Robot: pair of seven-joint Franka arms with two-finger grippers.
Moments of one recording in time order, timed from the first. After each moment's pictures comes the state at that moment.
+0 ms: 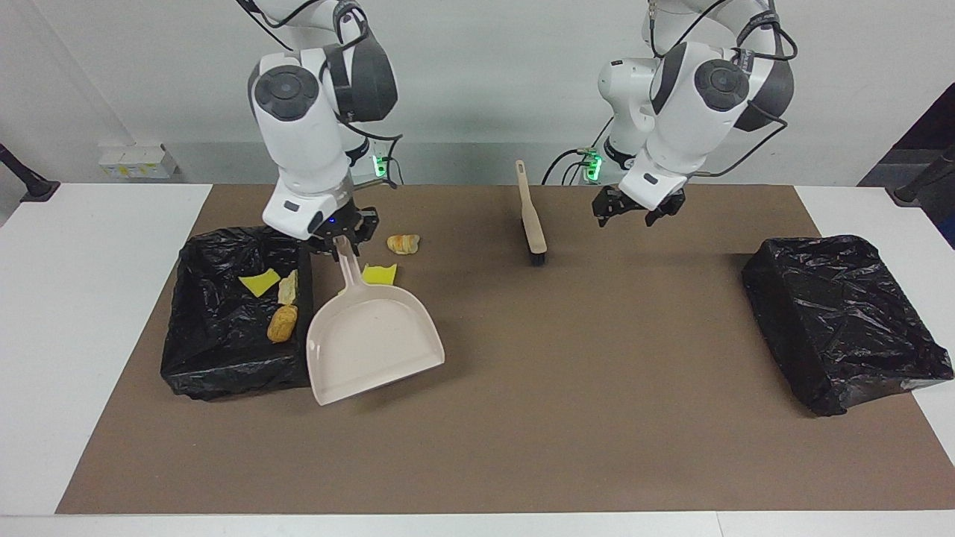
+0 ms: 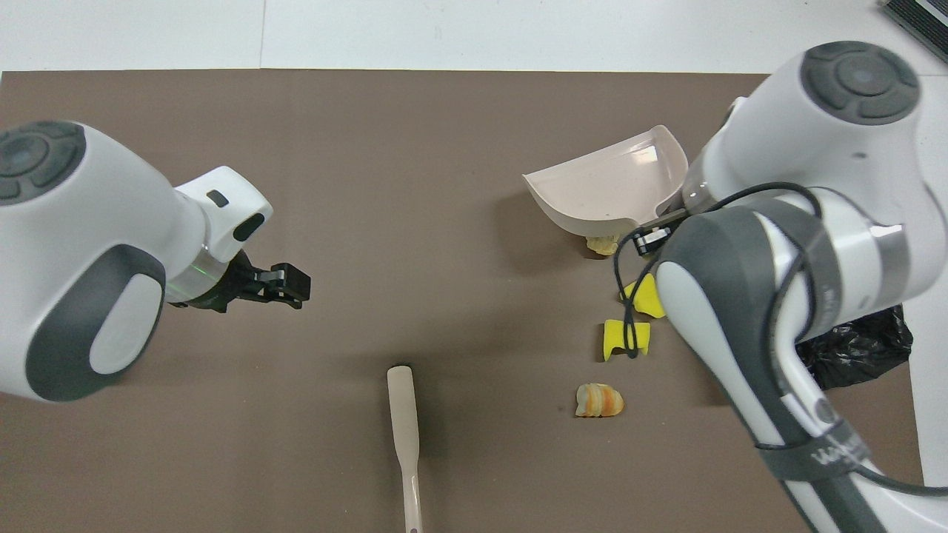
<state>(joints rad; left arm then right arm) -0.06 0.04 -0.25 -1.76 -0.07 1.65 -0.27 0.22 0.23 0.09 -1.54 -0.02 1.65 0.04</state>
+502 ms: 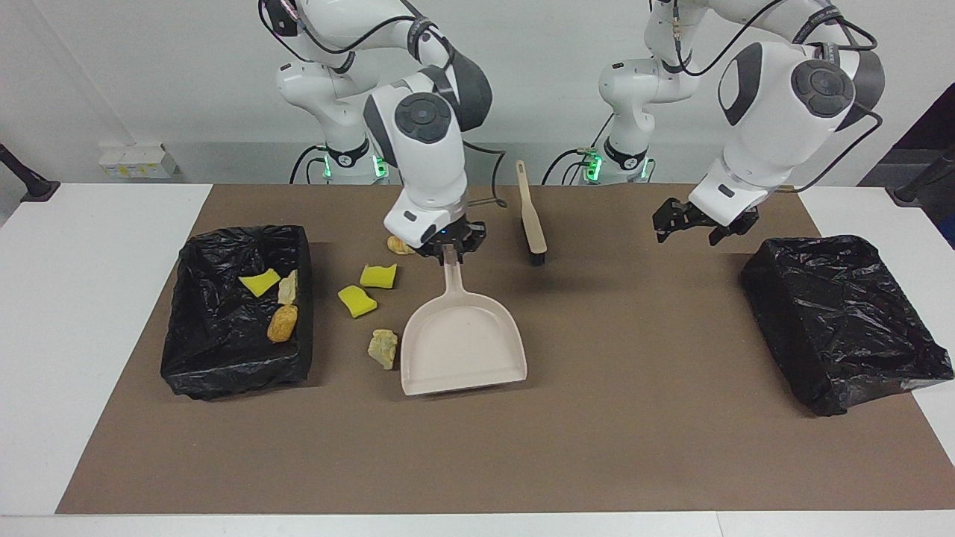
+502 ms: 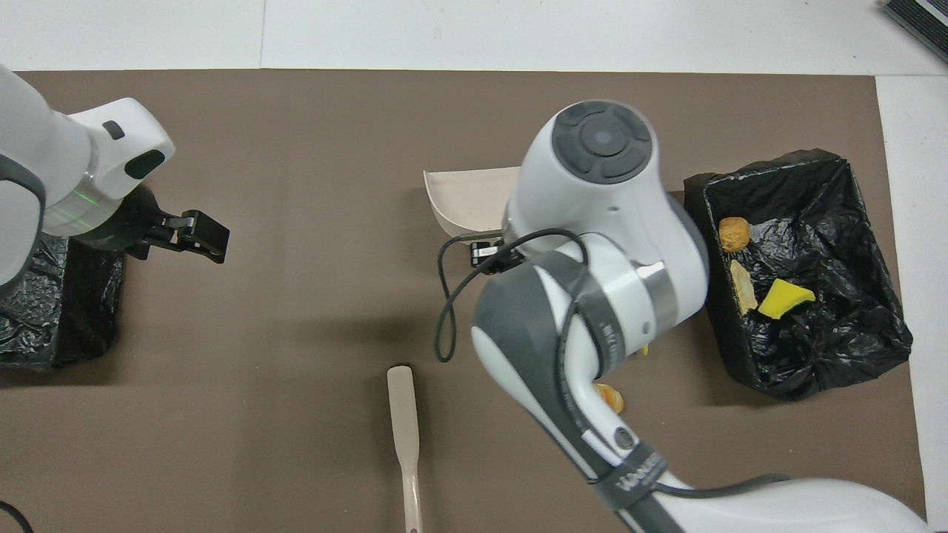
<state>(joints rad) 0.07 0.13 -0.25 -1.57 -0.02 1.55 -0.04 0.46 0.37 0.09 -1.46 0.08 1.79 0.53</state>
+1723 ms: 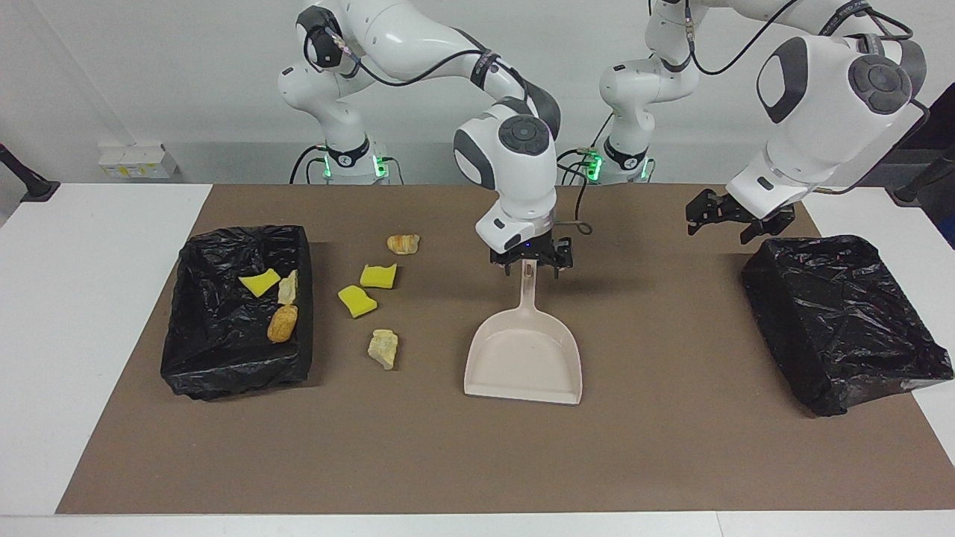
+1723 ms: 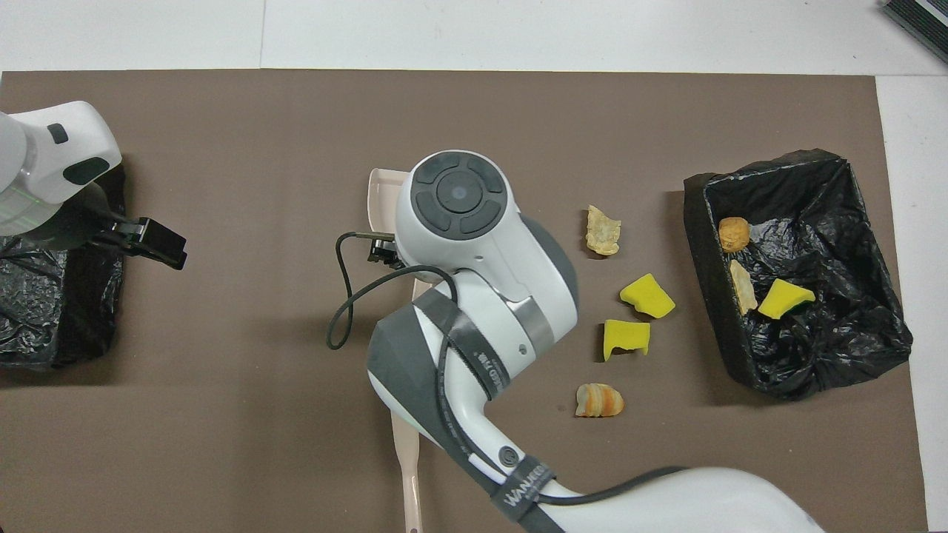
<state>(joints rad) 0.13 0.12 -0.26 -1.57 -0.02 1.54 0.11 0.56 0.45 0.07 -1.33 0.07 1.85 0.75</state>
